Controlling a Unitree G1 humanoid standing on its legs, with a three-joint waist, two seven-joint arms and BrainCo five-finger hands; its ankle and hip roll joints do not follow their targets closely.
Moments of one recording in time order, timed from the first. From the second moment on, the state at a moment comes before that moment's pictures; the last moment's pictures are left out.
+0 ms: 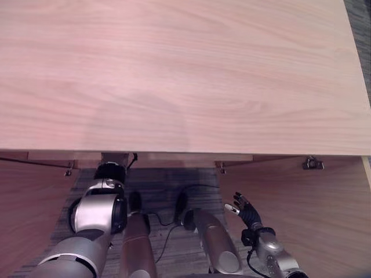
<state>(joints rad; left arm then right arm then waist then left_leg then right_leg) -0.93 0.33 0.17 0.92 -1.38 -0.40 0.40 0.05 -0.31 0.38 0.51 0.49 -0.14 -0.08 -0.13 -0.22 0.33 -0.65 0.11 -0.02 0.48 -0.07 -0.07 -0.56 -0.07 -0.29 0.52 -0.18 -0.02</state>
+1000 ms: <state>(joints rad) -1.22 0.49 0.07 0.98 -1.45 -0.42 0.40 -0.05 -0.34 0.39 0.48 0.49 -0.19 -0.08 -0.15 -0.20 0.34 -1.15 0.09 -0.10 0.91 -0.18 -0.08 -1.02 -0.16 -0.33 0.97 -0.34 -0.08</state>
